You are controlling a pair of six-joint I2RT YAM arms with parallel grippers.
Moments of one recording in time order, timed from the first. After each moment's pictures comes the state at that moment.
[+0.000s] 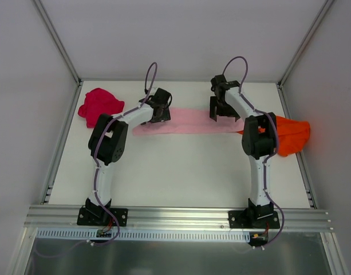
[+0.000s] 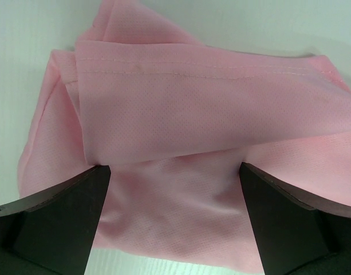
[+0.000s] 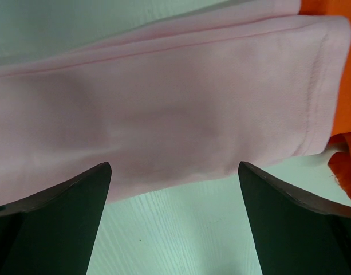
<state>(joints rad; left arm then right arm) -0.49 2.14 1.61 -0.52 -0.42 -0.60 0.31 2.24 1.95 -1.04 0.36 0.35</state>
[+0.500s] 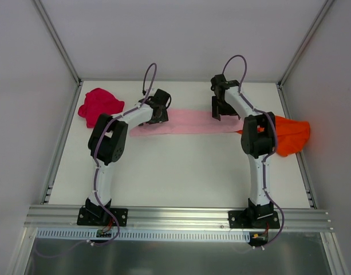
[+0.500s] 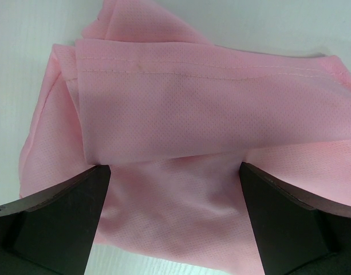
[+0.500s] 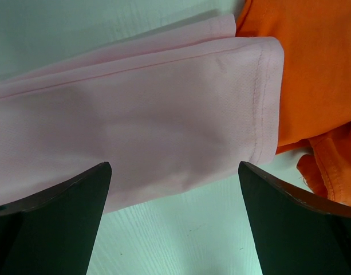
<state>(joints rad) -0.48 2.14 1.60 -0.56 -0.48 -0.62 0.30 2.26 1.99 -1.05 0.46 0.31</state>
